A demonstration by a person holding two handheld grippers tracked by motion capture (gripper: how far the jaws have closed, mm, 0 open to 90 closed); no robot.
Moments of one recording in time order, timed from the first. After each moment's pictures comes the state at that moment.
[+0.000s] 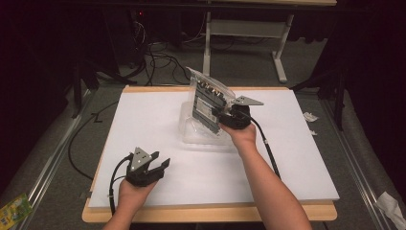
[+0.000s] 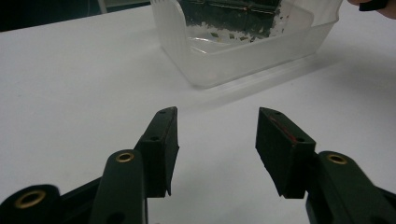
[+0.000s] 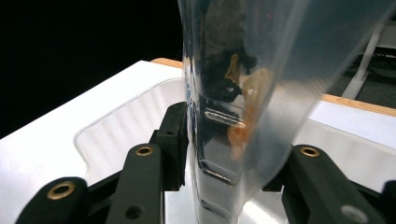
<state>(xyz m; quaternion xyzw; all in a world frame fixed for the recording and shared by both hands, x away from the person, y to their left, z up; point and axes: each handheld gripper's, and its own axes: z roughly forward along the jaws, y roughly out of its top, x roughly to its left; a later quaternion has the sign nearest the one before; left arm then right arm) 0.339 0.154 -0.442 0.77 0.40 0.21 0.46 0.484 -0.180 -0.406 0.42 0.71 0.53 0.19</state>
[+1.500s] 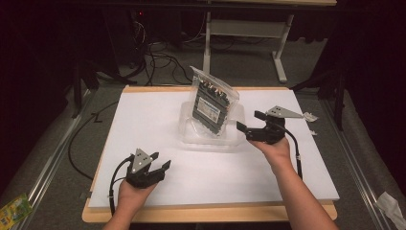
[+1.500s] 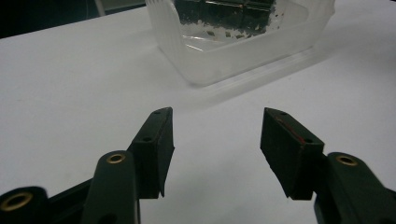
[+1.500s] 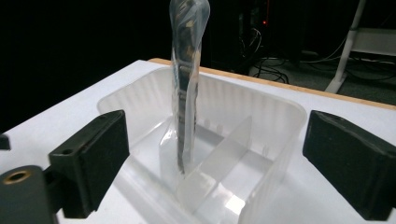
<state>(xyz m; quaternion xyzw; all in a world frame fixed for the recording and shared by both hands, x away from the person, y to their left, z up) 0.334 0.153 -0.442 0.77 0.38 0.22 0.46 0.415 -0.260 -0.382 0.42 0.70 0.53 0.21</state>
